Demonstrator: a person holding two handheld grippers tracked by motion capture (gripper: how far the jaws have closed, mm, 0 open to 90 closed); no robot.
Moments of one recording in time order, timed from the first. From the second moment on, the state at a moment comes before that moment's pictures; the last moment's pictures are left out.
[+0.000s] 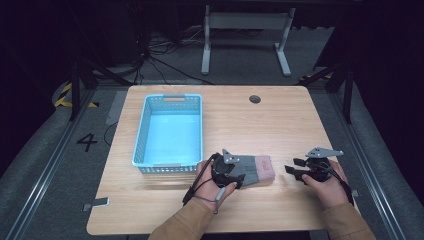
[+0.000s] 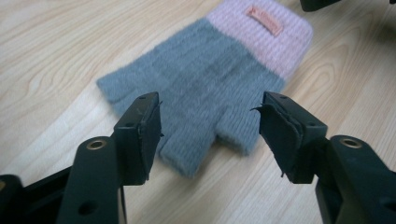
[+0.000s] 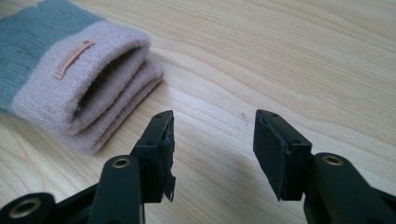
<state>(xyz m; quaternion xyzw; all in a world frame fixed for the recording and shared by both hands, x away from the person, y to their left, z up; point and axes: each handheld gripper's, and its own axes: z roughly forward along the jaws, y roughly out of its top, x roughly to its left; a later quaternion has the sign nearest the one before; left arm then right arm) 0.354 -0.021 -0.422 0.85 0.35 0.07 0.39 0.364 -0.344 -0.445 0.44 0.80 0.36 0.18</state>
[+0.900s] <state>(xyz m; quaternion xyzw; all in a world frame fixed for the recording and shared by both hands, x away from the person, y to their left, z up) 0.387 -0.062 -0.447 0.86 0.33 0.07 0.39 0.362 -0.348 -0.437 0.44 0.79 0.38 0.17</state>
